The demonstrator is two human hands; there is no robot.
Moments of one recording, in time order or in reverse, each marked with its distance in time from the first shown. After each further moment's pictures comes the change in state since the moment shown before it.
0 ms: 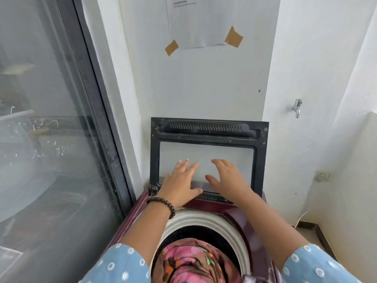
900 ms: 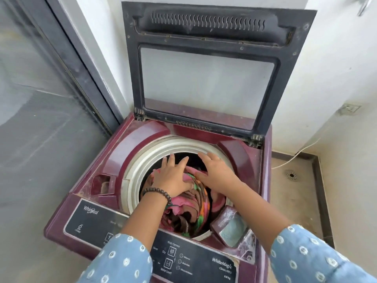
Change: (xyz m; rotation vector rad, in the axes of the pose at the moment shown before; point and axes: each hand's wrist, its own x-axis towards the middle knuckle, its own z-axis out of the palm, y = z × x) left_hand -0.033 -0.009 0.181 -0.108 -0.447 -0.368; right_hand -0.070 0.078 0.147 0.113 -0.536 0.105
